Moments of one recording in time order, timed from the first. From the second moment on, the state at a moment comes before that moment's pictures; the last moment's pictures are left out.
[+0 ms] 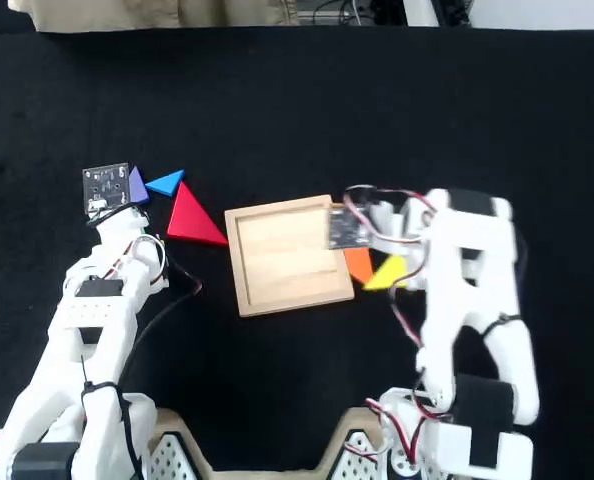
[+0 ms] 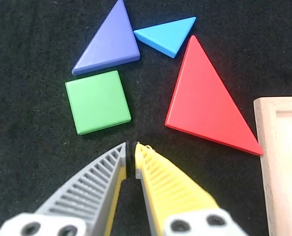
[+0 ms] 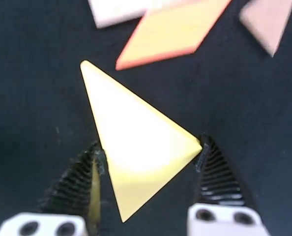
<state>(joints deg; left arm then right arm) -7.6 -30.7 69.9 20.2 5.2 7.2 -12.8 34.3 70.2 93.6</state>
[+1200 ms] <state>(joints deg) -7.6 -30.7 70.1 20.1 5.2 -25.2 11.0 15.5 73.9 69.8</state>
